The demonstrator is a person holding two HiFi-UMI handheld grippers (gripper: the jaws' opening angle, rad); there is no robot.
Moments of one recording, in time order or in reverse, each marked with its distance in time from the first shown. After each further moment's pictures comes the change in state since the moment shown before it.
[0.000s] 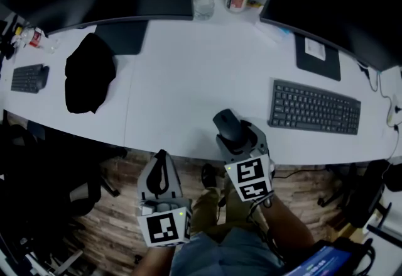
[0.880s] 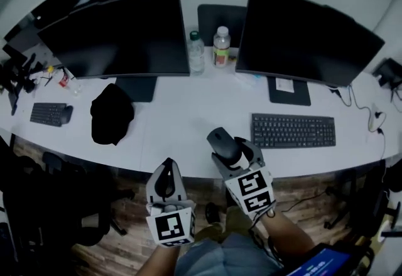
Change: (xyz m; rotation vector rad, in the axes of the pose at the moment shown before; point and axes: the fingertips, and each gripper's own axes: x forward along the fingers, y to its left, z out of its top) left arm -0.033 -0.019 0.089 0.045 -0.220 -0.066; right arm -0.094 0.005 0.106 -0.005 -0.230 -0.008
